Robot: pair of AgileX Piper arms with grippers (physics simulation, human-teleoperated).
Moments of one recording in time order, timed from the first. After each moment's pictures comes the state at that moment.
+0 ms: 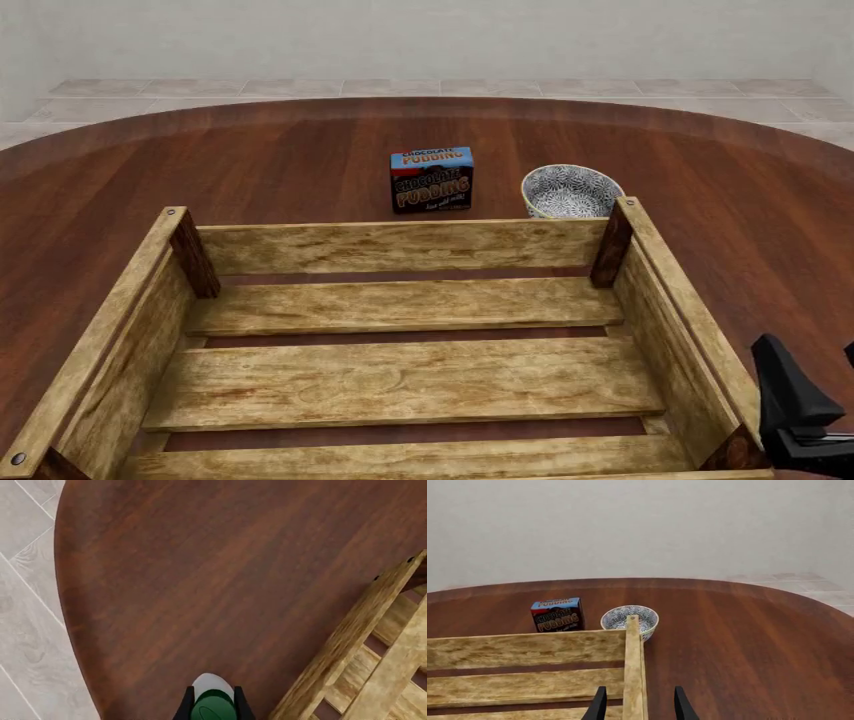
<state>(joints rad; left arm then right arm) 0.80 0.61 -0.30 0.56 0.05 0.00 0.02 0.00 0.01 0.04</state>
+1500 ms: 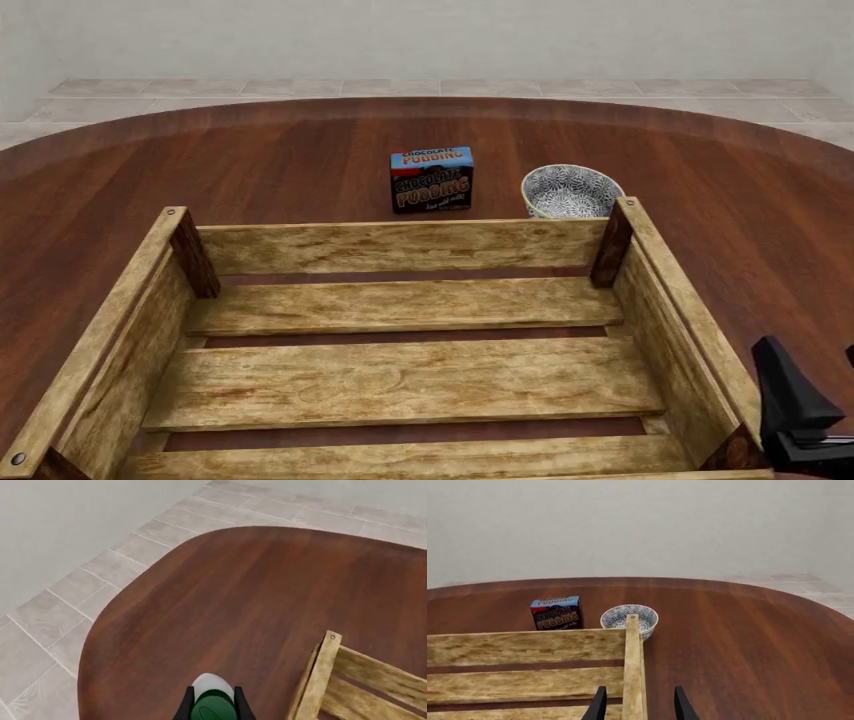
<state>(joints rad) 0.62 0.55 -0.70 0.56 0.08 0.01 0.00 0.00 0.03 0.03</state>
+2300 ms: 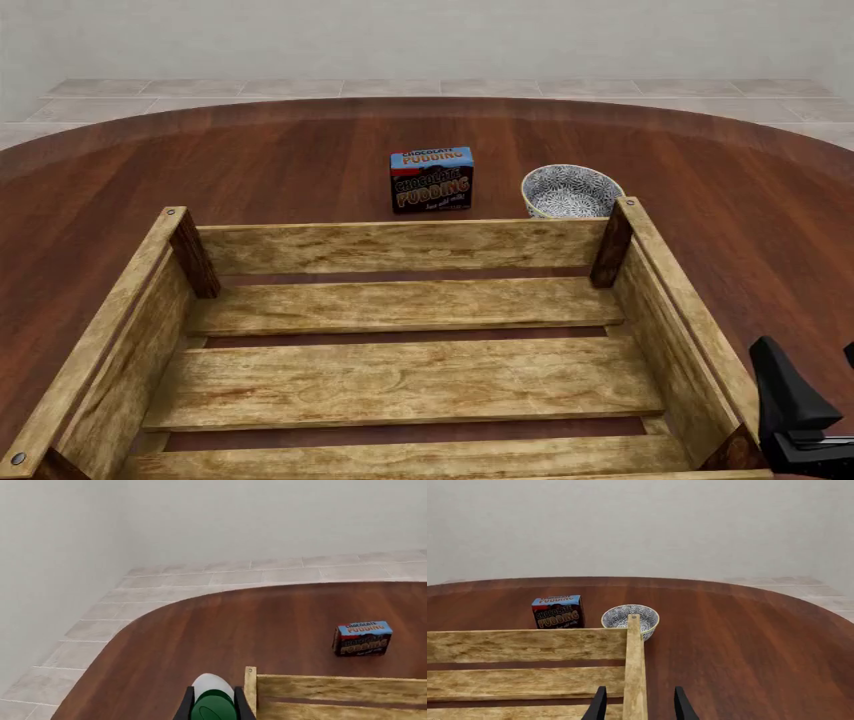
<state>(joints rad) 0.21 0.52 -0.99 0.62 0.16 0.01 0.01 0.00 0.03 0.01</state>
